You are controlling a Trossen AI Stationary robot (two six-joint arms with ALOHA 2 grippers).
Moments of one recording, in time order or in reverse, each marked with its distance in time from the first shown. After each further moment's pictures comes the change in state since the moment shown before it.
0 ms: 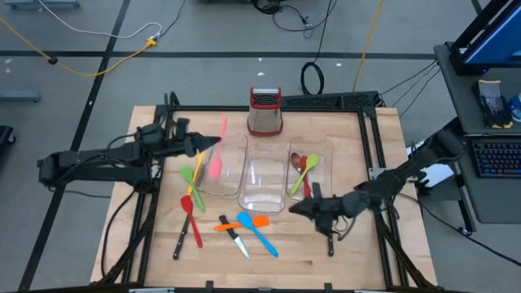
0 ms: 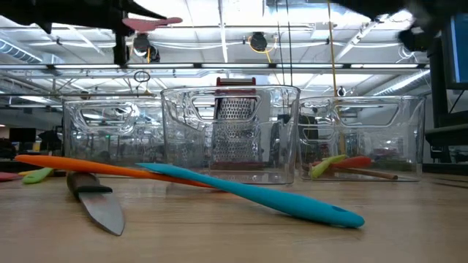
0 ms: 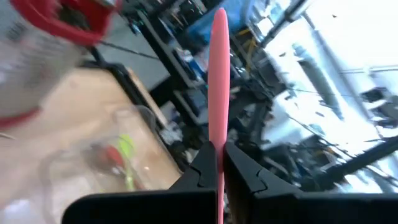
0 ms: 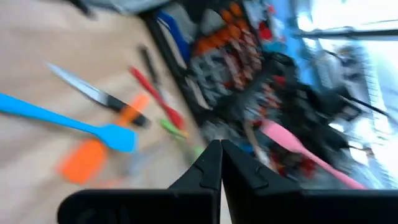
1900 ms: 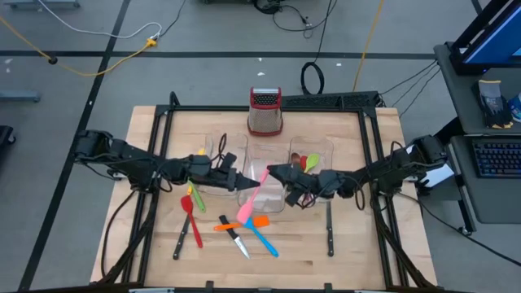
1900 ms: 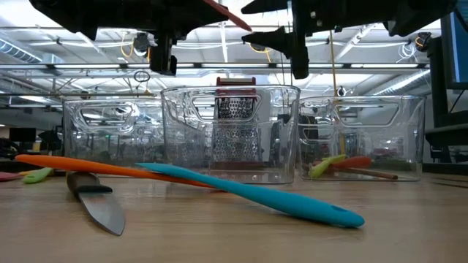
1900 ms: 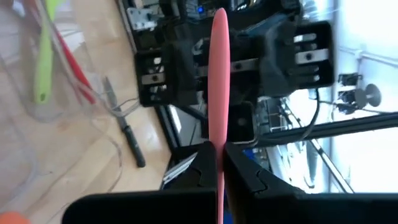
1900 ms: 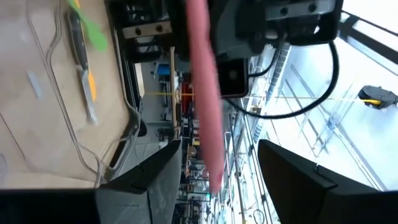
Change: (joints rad) left arm -0.362 0.652 0.163 0.388 -0.058 -0.392; right arm -0.287 0.243 0.137 0.280 0.097 -0.584
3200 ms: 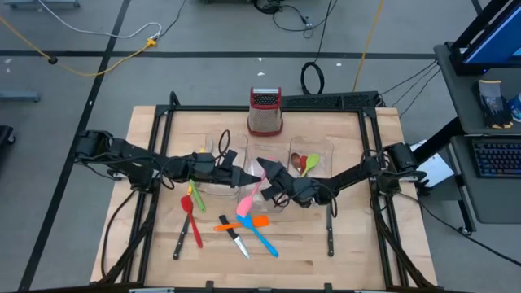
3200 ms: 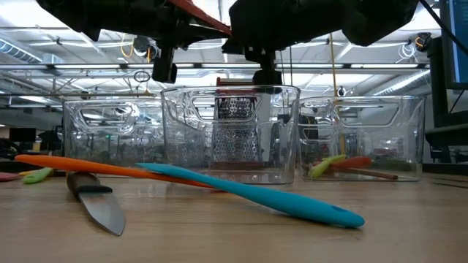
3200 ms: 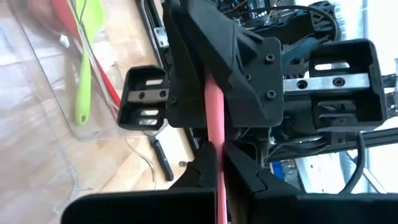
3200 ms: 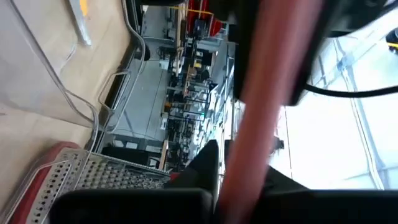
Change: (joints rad) left arm 0.018 0.000 0.026 -0.099 -0.031 0.070; right arm -0.007 0.302 0.235 0.070 0.401 -0.135
